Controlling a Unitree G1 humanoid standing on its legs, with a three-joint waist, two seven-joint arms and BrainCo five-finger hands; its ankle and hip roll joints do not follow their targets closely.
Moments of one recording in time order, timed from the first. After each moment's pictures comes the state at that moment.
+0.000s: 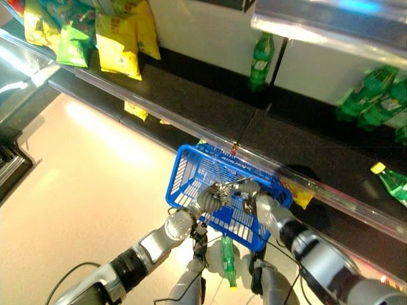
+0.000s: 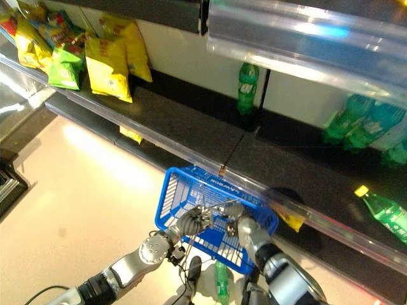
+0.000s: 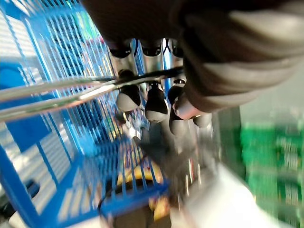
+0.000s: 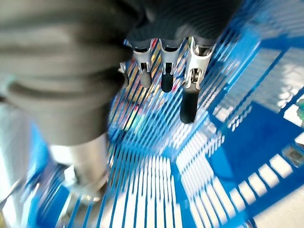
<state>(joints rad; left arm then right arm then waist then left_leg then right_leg) -0.45 0.49 -0.73 0.20 -0.29 -0.02 0.09 -0.71 -0.22 0.57 0.92 0.50 0.00 -0.11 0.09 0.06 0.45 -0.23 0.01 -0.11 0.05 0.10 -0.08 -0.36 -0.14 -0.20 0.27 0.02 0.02</state>
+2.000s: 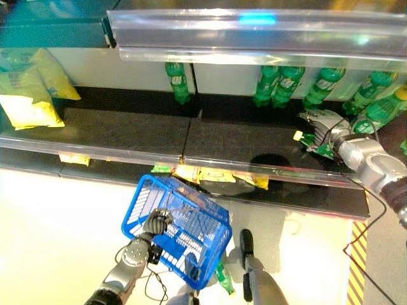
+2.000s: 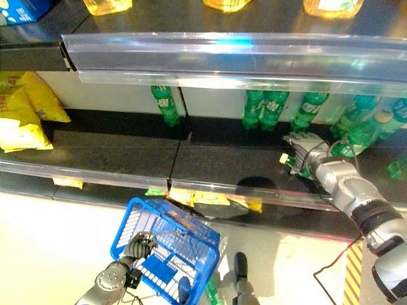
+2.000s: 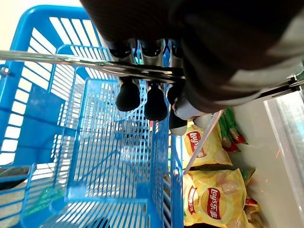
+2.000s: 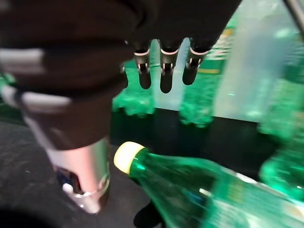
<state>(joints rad) -0.23 0.42 -0.34 0.50 -0.18 -0.06 0.13 -0.98 -0.99 0.64 0.60 -0.52 -0.02 -0.06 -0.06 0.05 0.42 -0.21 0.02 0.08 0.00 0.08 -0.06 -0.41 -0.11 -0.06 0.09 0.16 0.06</state>
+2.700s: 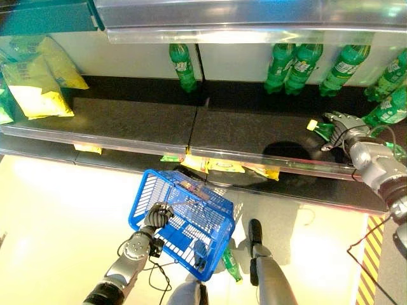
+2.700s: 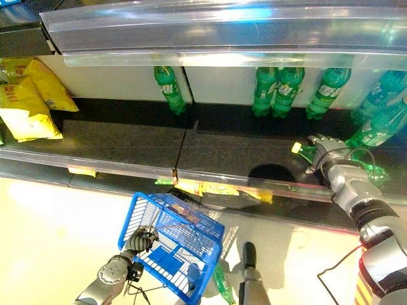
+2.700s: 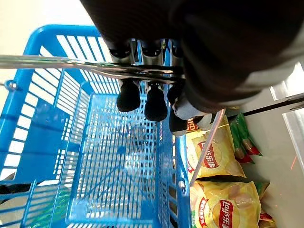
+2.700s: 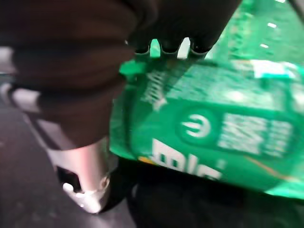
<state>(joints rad) -0.24 0.41 -0.34 0.49 -0.21 -0.06 0.14 -0.97 -0.95 0.56 0.88 -0.44 0.06 -0.12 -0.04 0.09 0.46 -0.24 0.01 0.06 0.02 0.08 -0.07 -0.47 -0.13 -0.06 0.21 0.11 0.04</state>
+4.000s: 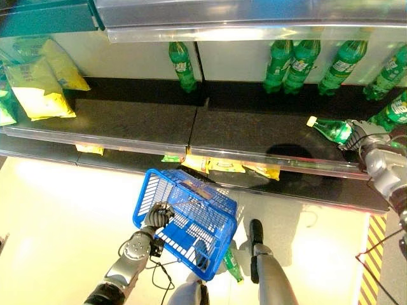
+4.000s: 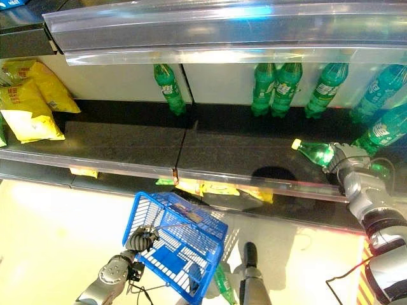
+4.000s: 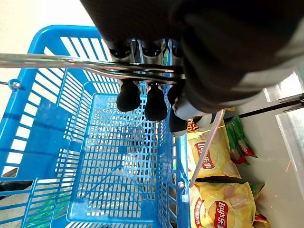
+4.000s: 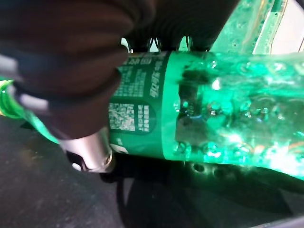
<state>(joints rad) -0.24 0.41 -0.33 0.48 -0.22 -0.06 0.14 -0.89 -0.96 0.44 0.91 -0.44 0.05 -0.15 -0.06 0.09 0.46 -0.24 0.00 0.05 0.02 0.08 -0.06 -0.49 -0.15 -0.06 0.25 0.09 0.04</state>
